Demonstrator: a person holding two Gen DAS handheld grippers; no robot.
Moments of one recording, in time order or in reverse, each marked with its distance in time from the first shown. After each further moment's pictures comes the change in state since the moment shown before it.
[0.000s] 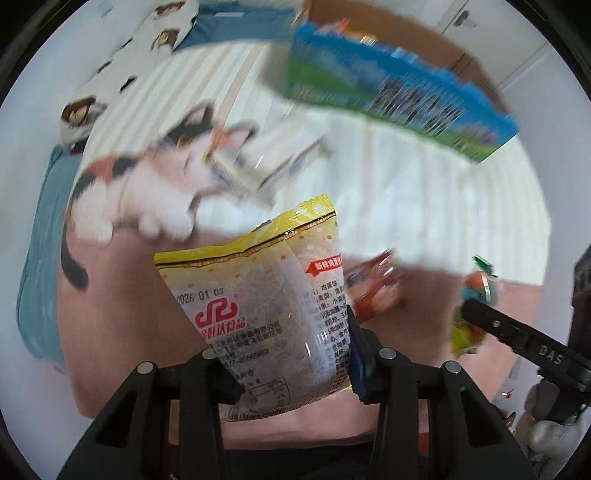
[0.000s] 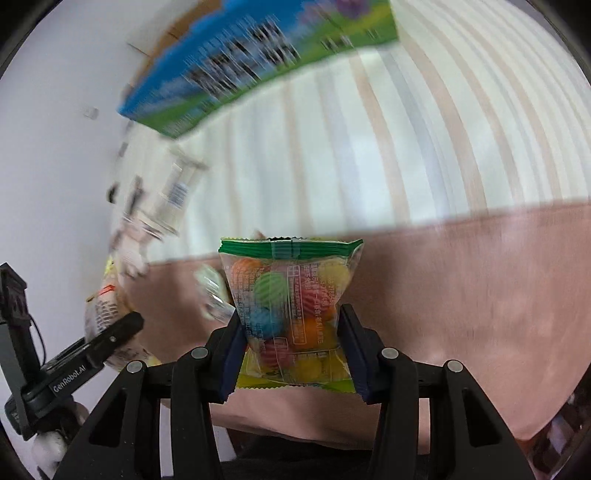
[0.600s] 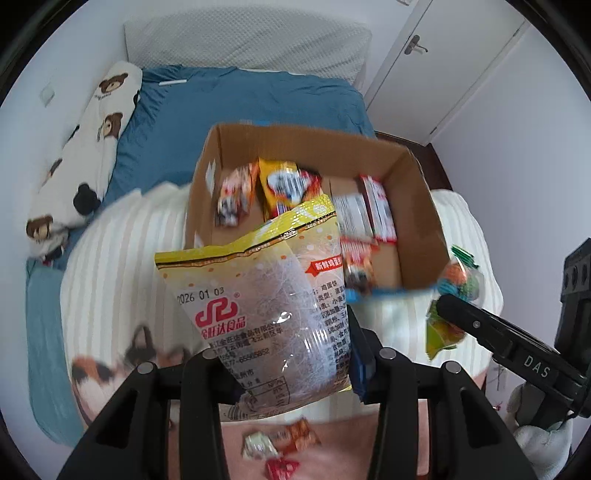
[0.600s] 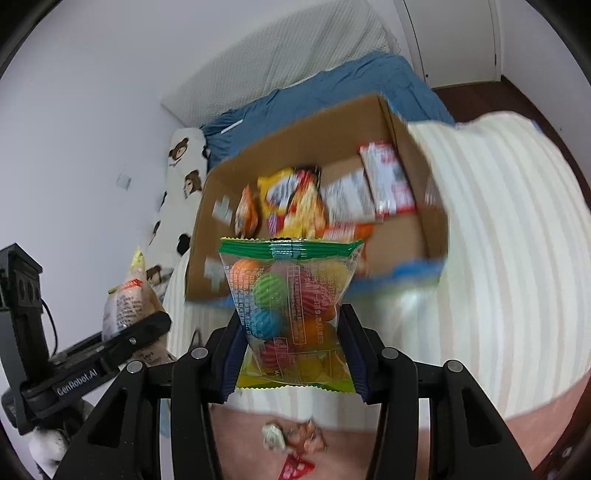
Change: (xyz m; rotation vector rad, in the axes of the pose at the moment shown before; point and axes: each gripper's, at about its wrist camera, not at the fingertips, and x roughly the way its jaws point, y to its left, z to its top) left arm -0.052 -0.070 0.223 0.129 -0.118 -0.074; right arm -0.102 0.056 0.206 -0.048 -0.240 0.039
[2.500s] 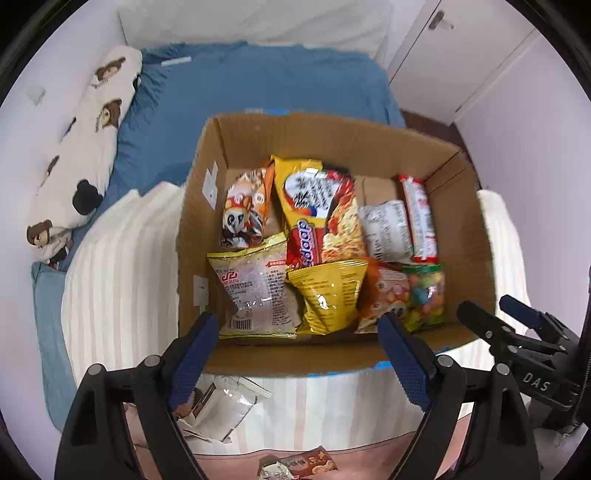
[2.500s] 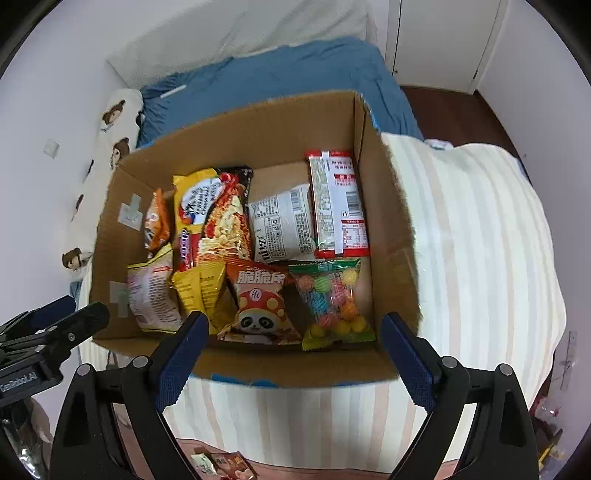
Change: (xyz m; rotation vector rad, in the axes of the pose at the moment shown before) left arm 0.053 0.011 0.045 -0.004 0.104 0.071; right arm 0.069 -0.008 0.058 -0.086 0.109 -0.301
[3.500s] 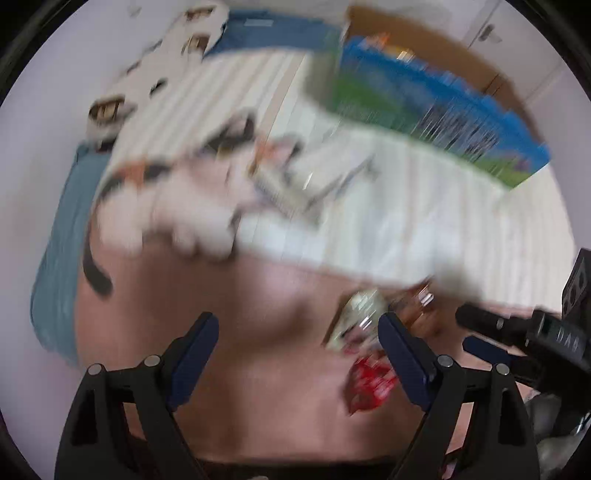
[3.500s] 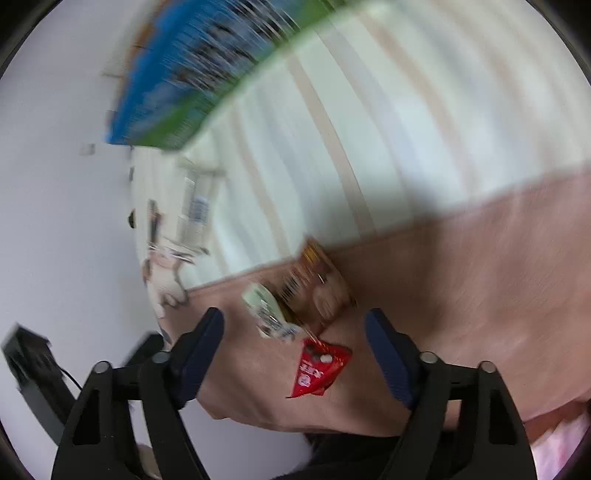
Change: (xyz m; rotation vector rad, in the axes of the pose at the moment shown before) left arm 0.028 0.097 -0.291 -0.196 0.031 0.115; right arm 0.083 0.017 -0.282 0.351 0.280 0.402
